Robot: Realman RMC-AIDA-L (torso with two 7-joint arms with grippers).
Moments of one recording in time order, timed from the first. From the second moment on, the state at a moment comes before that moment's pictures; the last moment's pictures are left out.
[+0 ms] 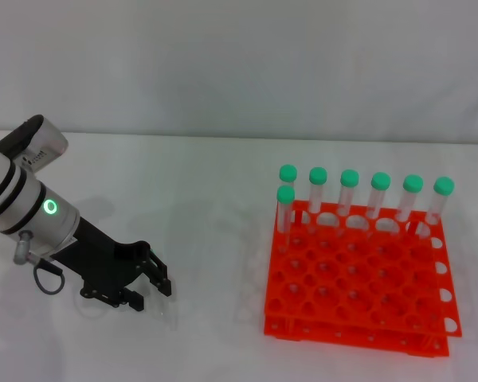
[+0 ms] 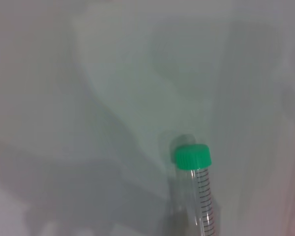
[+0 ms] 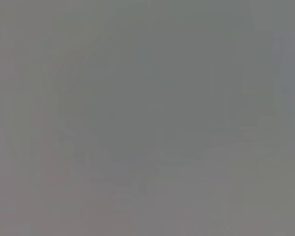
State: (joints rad) left arm -0.92 -1.88 0.80 0.39 2.61 1.41 -3.01; right arm 0.68 2.02 -1.59 -0.18 0.44 -0.89 0.11
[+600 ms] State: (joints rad) left arm -0.92 -1.89 0.80 0.37 2.61 1.37 -3.01; right arm 0.68 2.02 -1.59 -0.18 0.44 -0.90 0.11
